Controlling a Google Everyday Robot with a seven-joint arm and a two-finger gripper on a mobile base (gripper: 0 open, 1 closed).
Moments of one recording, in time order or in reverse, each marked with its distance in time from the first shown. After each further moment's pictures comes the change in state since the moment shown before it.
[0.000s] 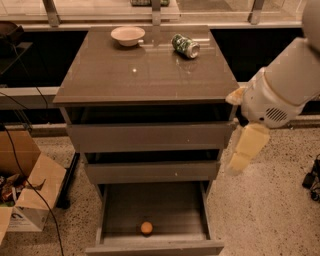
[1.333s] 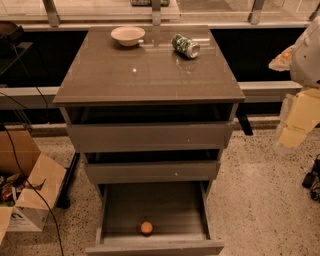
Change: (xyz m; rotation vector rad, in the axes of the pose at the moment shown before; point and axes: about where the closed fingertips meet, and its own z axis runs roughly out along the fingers) arm 0.028 -0.013 -0.099 0.125 0.170 0.007
